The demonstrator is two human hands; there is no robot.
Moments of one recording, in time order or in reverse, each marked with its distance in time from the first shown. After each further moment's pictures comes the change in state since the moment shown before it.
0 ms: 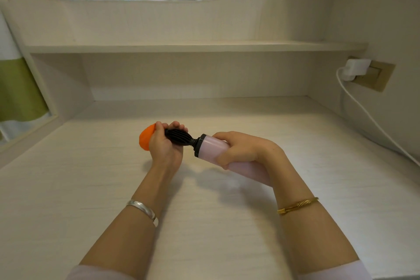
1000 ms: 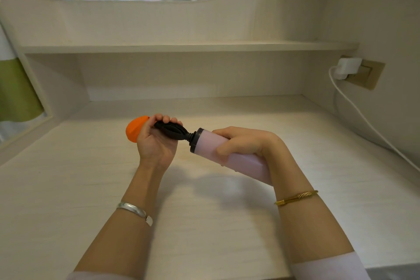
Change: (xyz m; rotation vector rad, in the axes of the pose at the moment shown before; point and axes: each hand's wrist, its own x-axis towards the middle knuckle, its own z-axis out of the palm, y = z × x) left_hand -0.016 0.017 0.007 -0.031 -0.279 -0.014; right_hand -0.014 -0.006 -0.013 0.076 -0.079 -0.037
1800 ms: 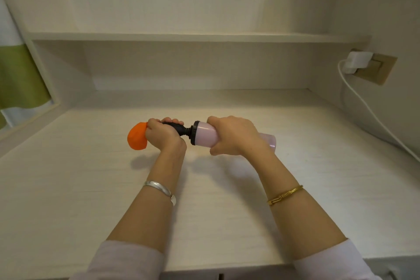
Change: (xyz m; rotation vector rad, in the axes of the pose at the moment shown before) left_hand 0.009 -0.021 0.008 0.169 0.789 0.194; right_hand 0.025 -0.005 0.032 -0.708 0.451 -0.009
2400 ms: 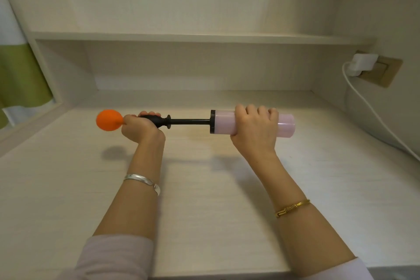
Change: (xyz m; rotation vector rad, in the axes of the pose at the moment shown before) left_hand 0.036 0.037 0.003 -0.040 0.102 0.090; right_hand -0.006 0.017 0.018 -0.266 0.640 0.264
